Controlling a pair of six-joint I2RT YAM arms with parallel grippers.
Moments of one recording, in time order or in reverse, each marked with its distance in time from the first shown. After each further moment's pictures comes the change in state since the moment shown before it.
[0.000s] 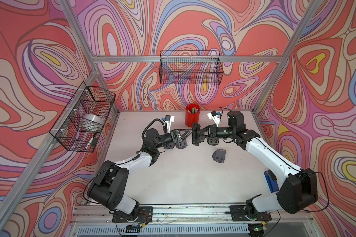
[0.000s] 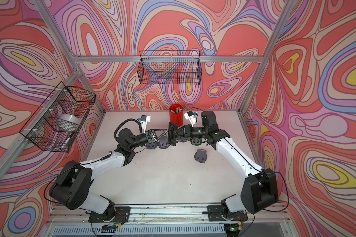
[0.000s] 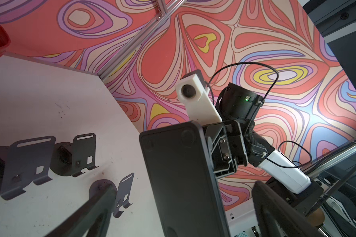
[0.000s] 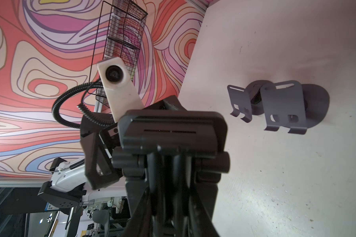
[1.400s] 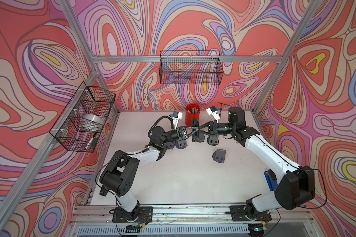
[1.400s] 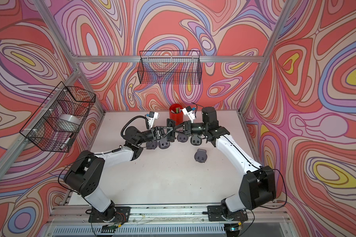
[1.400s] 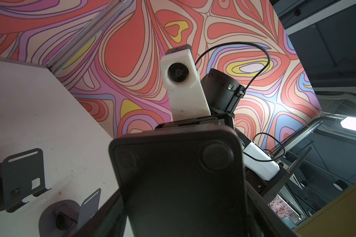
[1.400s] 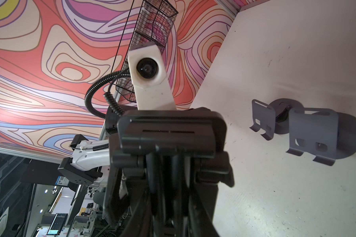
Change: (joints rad) left arm -0.056 0.161 0.127 0.222 0.087 -0.163; right arm -0.014 0.046 0.072 0.044 -0.098 -0.051
